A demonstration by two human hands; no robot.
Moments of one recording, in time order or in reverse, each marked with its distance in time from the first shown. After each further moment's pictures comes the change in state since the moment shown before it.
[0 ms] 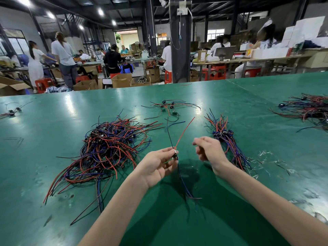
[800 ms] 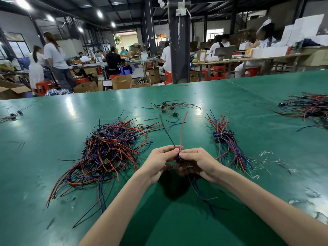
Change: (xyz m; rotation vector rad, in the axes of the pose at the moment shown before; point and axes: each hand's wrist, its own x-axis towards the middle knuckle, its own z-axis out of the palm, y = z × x) left_hand 0.023 -0.006 -0.009 0.385 -0.075 0.226; right_hand -0.024 -0.005 0.020 0.193 -0.467 0.194
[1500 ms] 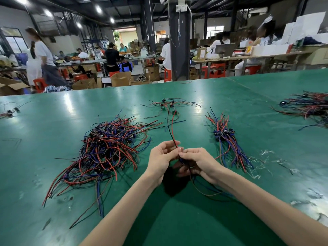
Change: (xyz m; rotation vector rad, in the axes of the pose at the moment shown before) left_hand 0.015 -0.022 0.007 -0.103 0.141 0.241; right_hand -0.002 0.002 0.004 -0.003 0.051 0.008
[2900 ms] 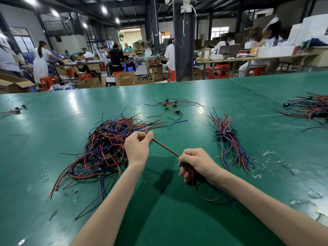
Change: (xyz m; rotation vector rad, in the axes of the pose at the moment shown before) left_hand 0.025 0.022 -0.053 0.454 0.583 0.237; right_hand 0.001 0.011 0.001 -0.240 0.008 -0.034
